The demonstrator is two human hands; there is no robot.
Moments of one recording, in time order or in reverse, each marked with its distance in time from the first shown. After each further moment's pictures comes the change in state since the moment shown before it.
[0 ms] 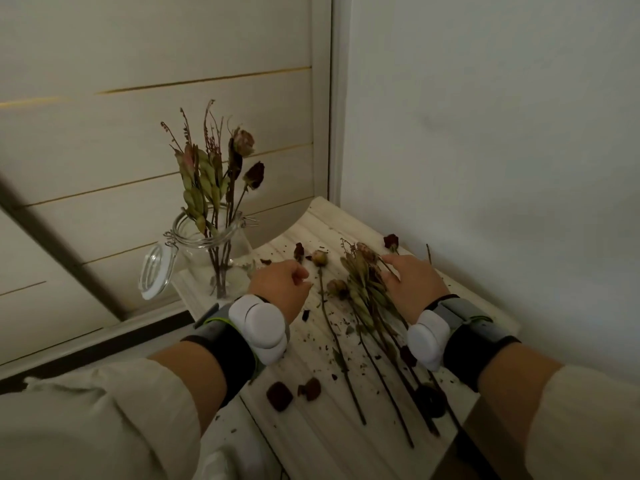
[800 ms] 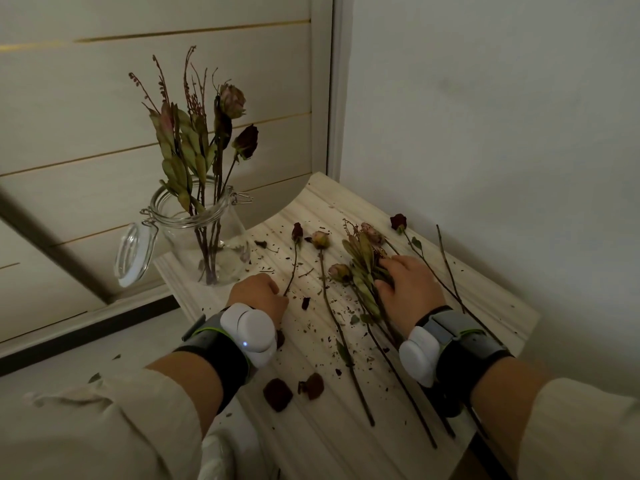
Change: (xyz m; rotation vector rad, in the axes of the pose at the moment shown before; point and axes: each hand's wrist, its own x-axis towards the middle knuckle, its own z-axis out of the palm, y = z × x) left_hand 0.030 -0.055 0.041 0.115 -0.080 -0.277; right_hand 0.006 0.015 0.050 -0.103 -0.028 -0.011
